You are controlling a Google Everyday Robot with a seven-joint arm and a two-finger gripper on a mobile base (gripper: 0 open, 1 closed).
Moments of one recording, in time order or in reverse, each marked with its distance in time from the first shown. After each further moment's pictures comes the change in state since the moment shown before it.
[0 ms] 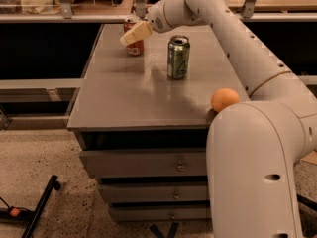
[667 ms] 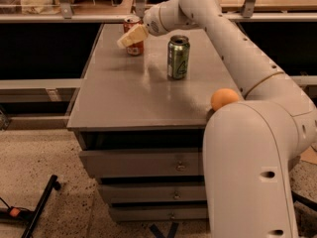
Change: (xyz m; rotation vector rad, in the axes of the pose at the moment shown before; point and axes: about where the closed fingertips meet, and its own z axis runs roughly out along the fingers) arm 0.004 -0.001 0.018 0.015 -0.003 -0.007
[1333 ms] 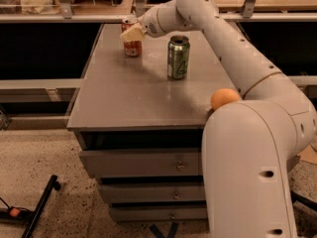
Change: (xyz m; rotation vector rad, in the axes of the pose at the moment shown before) arm 0.002 0.001 0.007 0.006 0.004 -0.009
